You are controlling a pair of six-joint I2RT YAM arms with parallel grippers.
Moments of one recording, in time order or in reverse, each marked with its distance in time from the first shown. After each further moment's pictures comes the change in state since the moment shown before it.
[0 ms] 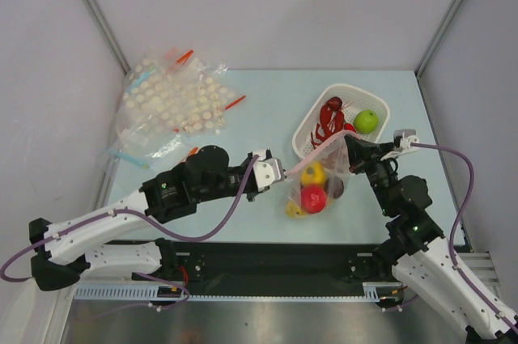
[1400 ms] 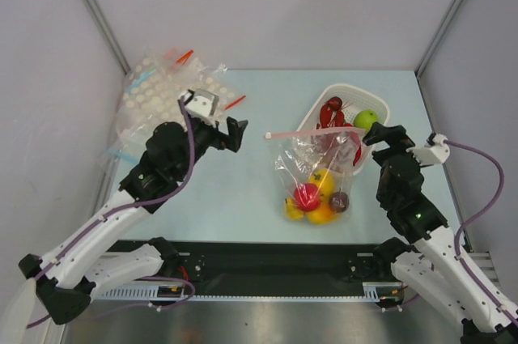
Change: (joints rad) left arm 0.425 -0.064 -0.069 0.179 -0.267 -0.328; right arm -0.053 0.121 0.146 -0.330 0.622 0.409
